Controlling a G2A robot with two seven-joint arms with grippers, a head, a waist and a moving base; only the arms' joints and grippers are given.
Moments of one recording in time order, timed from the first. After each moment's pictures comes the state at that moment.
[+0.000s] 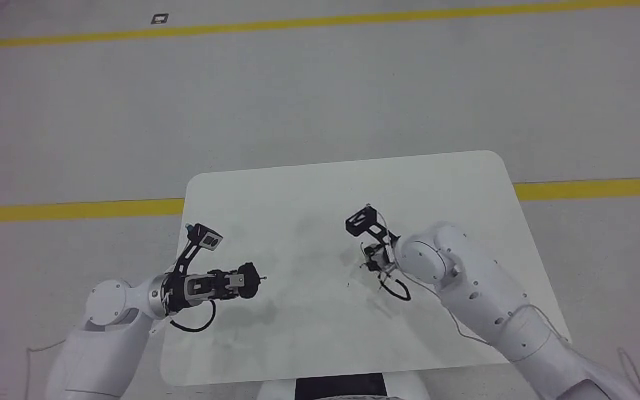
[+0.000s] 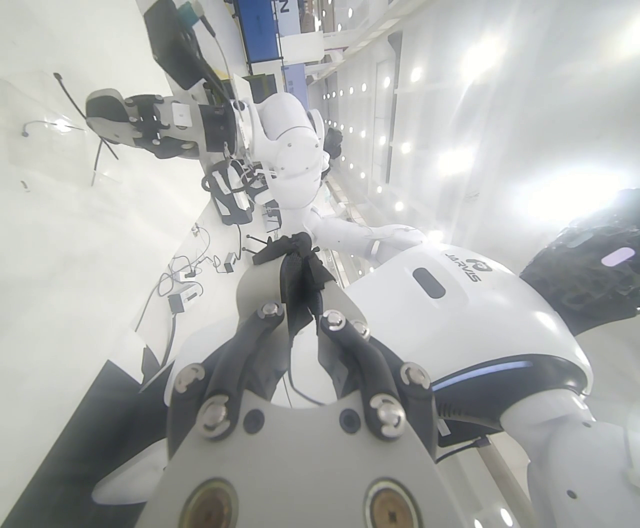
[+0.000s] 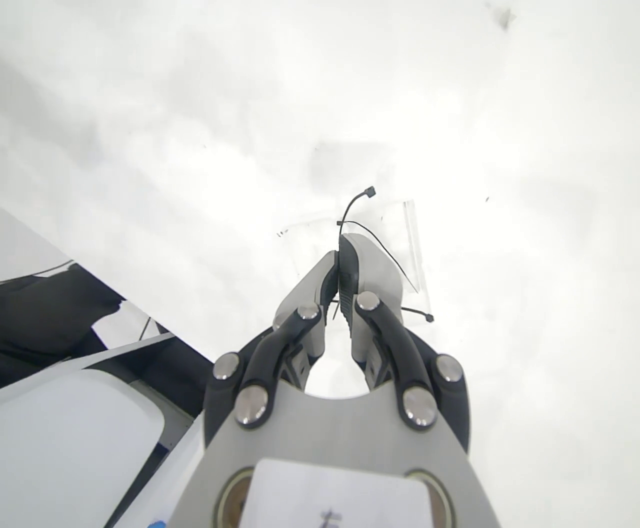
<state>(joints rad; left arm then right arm) 1.66 -0.95 -1.53 -1.66 -0.73 -0.34 -1.39 -1.20 -1.12 0.93 -1.72 -0.88 0.00 1.19</state>
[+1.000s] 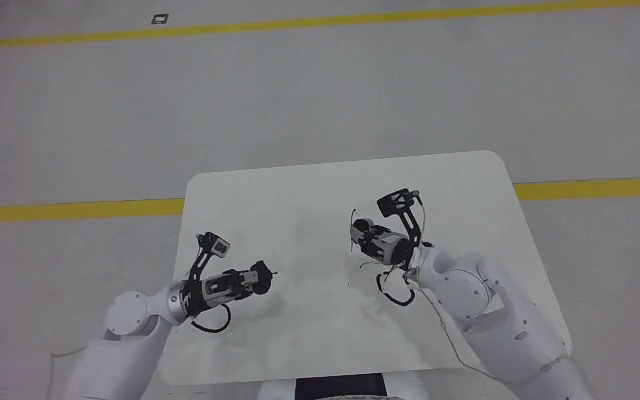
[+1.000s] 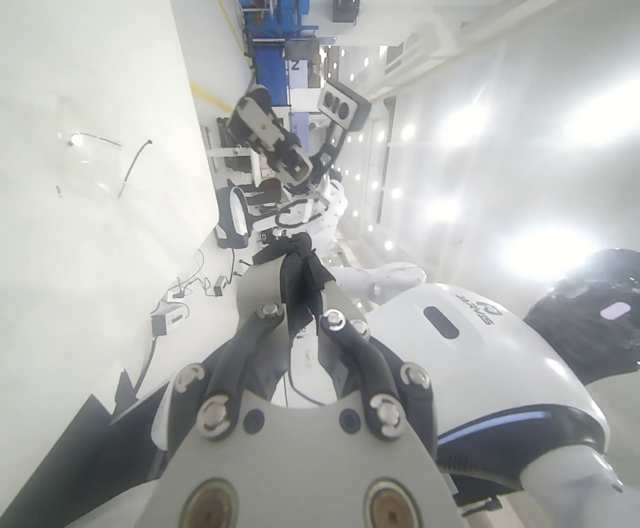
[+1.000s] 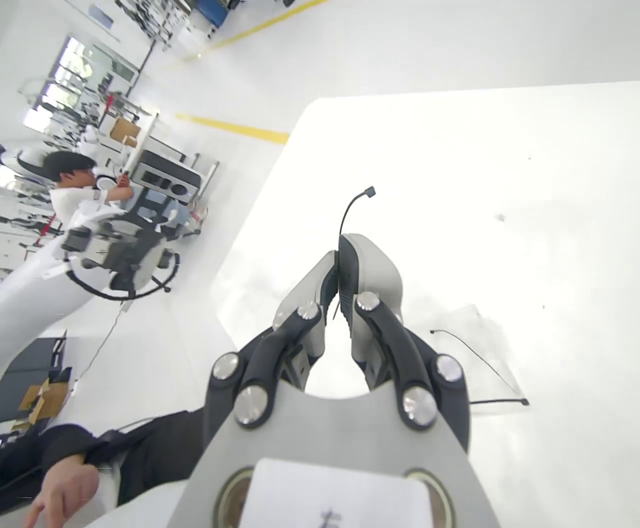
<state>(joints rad) 1.69 -0.98 -1.45 -1.63 -0.64 -0.34 -1.19 -1.52 -1.10 1.14 -1.99 -0.62 0.01 0.60</state>
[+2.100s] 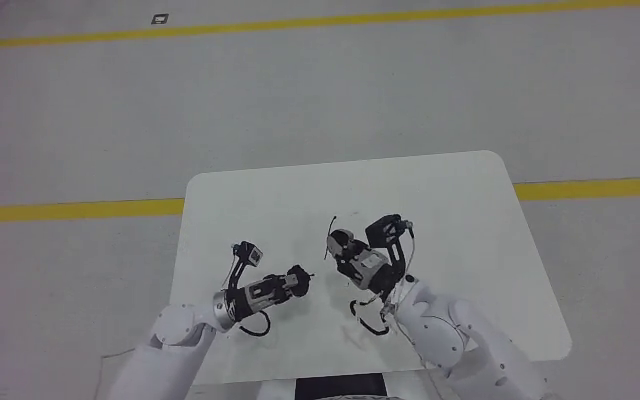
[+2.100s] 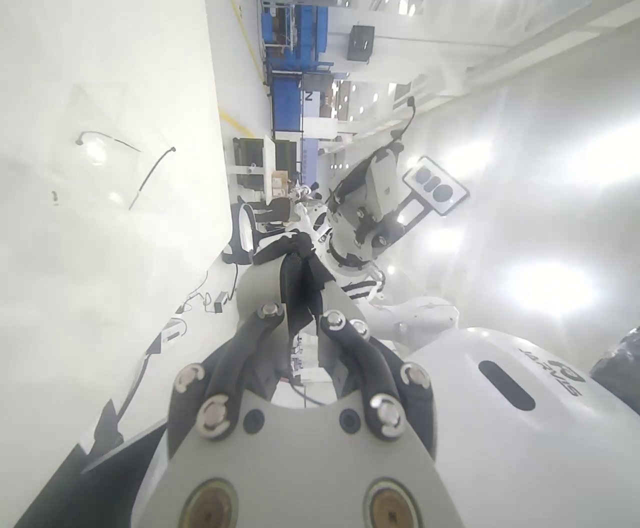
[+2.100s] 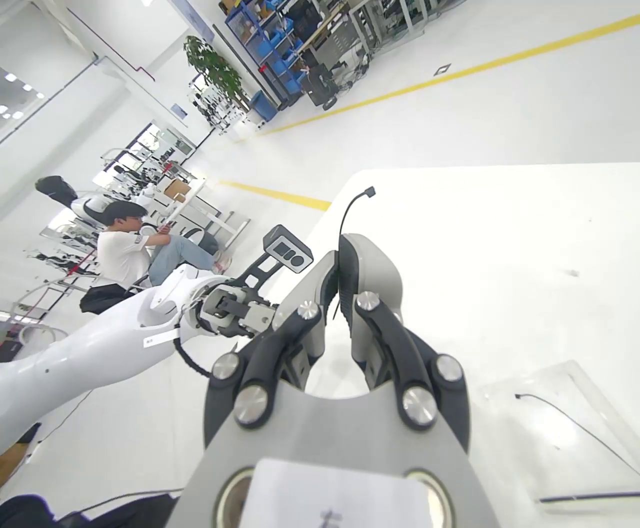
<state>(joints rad) 1.69 -1.09 -1.31 -1.65 -0.50 -0.34 -0.96 -1.64 -1.12 1.00 -2.07 -0.78 0.00 0.24</state>
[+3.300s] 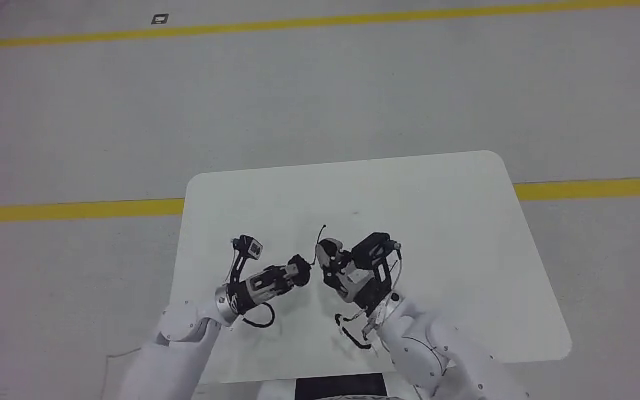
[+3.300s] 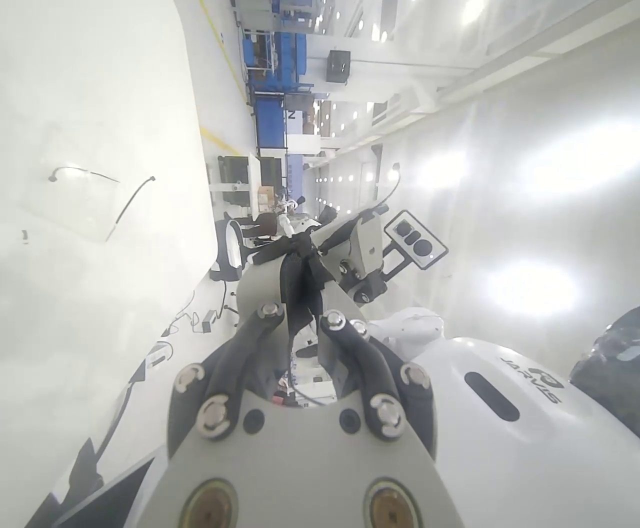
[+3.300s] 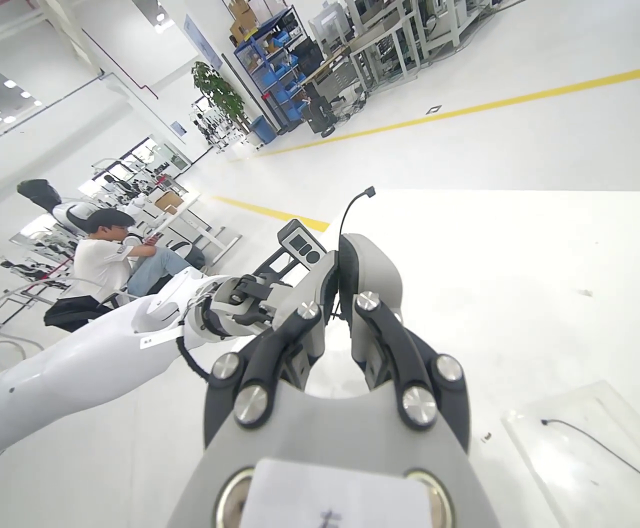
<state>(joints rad) 1.68 -1.16 -1.34 -1.63 -0.50 -0.34 -0.98 -1.67 -1.16 0.89 -2.05 -0.94 0.04 0.08</state>
